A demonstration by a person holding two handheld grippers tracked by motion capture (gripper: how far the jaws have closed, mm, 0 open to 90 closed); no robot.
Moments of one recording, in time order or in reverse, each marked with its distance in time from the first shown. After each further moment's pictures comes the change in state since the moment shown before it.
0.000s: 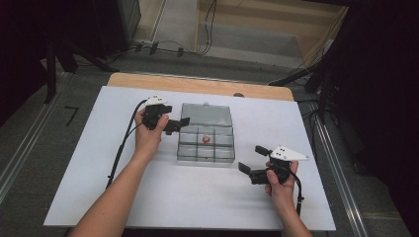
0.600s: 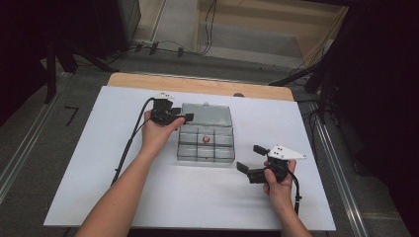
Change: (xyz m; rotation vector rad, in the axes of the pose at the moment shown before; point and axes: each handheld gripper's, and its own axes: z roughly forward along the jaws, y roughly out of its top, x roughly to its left) left arm 0.008 0.004 0.032 0.102 -0.020 -0.109; right arm 0.000 0.001 0.007 0.005 0.004 -0.001
